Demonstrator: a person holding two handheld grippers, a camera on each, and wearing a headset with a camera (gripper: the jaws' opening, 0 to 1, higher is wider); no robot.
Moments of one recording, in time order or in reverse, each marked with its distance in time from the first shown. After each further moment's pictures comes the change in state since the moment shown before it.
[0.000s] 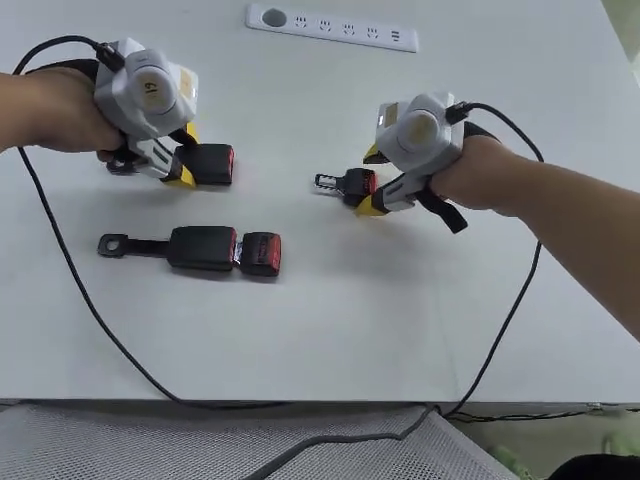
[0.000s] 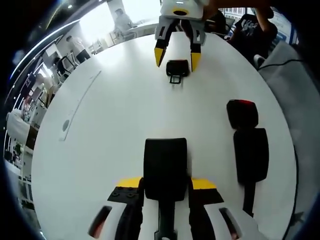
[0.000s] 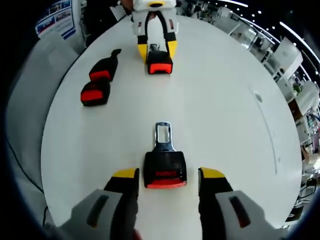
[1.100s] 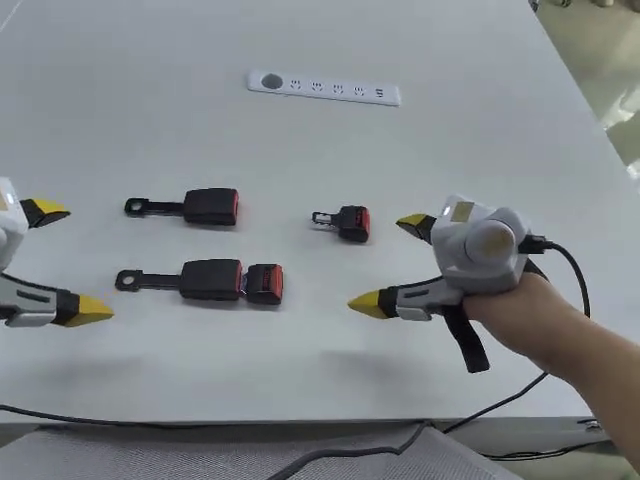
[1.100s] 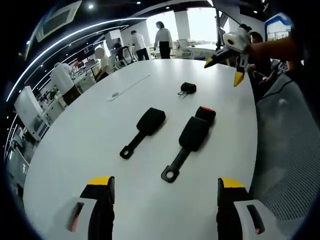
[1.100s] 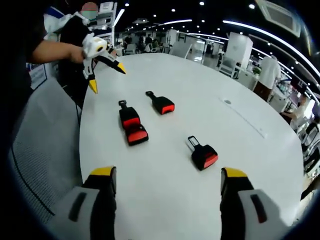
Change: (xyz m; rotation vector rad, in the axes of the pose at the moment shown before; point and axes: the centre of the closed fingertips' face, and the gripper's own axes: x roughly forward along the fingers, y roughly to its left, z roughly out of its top) left arm -0.131 -0.121 -0.061 -0.455 -0.173 0.293; right arm -0.081 0.089 0.019 0.364 -0.316 -0.197
